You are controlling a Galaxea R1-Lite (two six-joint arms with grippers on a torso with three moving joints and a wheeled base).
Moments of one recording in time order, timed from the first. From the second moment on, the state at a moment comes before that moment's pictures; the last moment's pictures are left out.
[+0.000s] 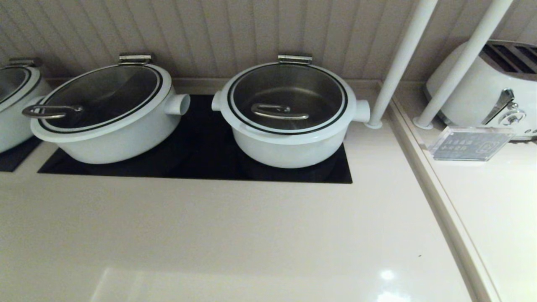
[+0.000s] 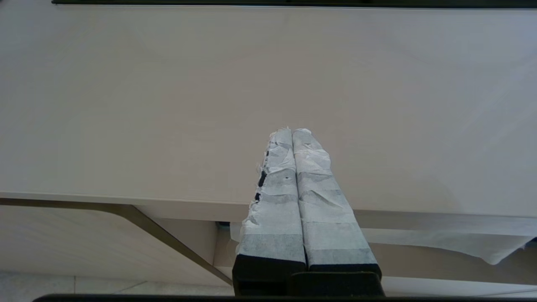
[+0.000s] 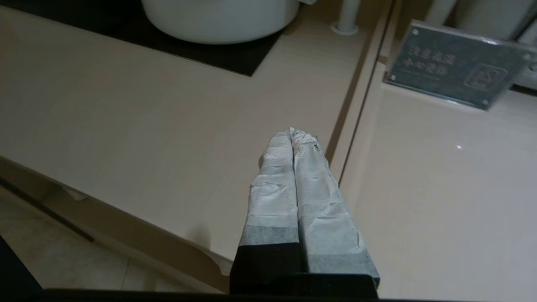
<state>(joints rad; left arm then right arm) 0.01 0.00 0.00 -0.01 0.00 0.00 -0.01 0.12 -0.32 0.11 0.31 -0.11</state>
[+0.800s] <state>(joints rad) 0.01 0.00 0.00 -0.01 0.00 0.00 0.07 0.88 -0.57 -0.33 0.62 -0.20</state>
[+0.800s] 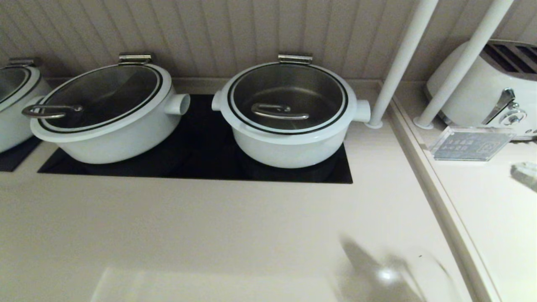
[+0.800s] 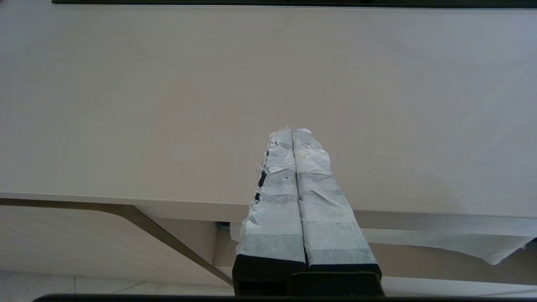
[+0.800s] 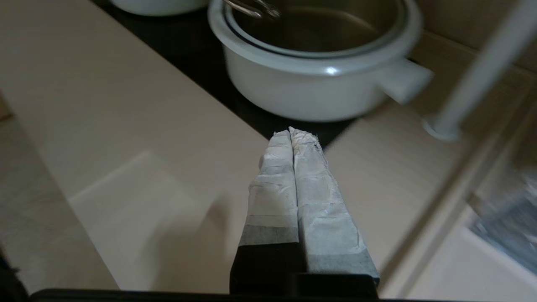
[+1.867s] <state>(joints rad) 0.01 0.00 0.00 -0.01 0.00 0.00 0.52 1.55 -0.80 -0.79 0.41 -0.20</state>
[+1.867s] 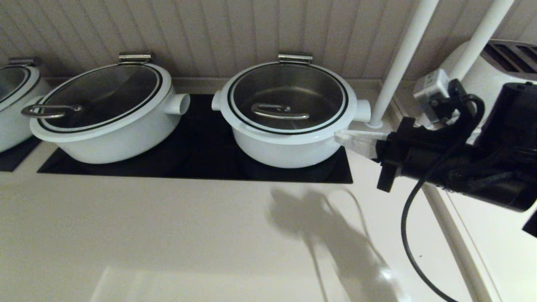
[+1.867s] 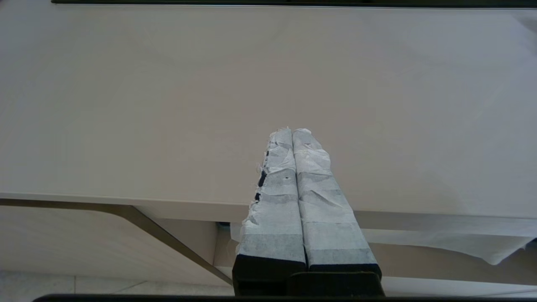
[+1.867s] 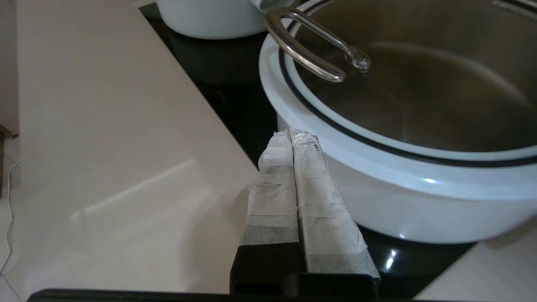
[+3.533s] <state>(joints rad) 0.01 0.00 0.00 -0.01 0.00 0.00 0.63 1.79 -1.01 -0.78 0.41 -0.02</state>
